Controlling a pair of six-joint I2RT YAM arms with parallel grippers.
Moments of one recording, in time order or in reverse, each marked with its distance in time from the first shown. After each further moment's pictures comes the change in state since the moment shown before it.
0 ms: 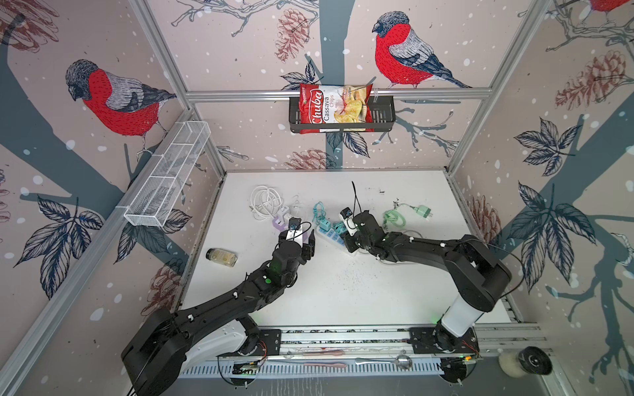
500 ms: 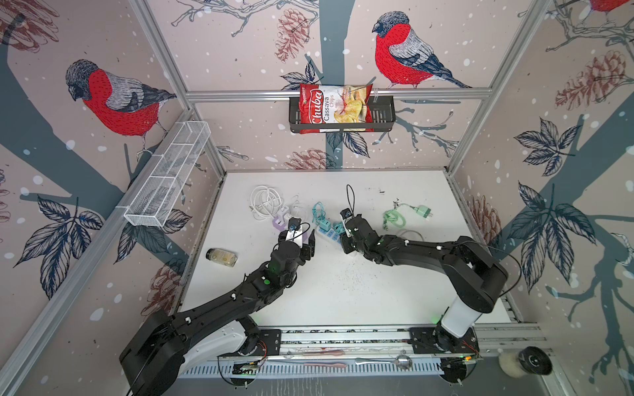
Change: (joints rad) left arm 0.000 -0.029 -0.012 0.017 0.018 0.018; right arm 0.087 0.001 0.003 -0.015 0.183 0.150
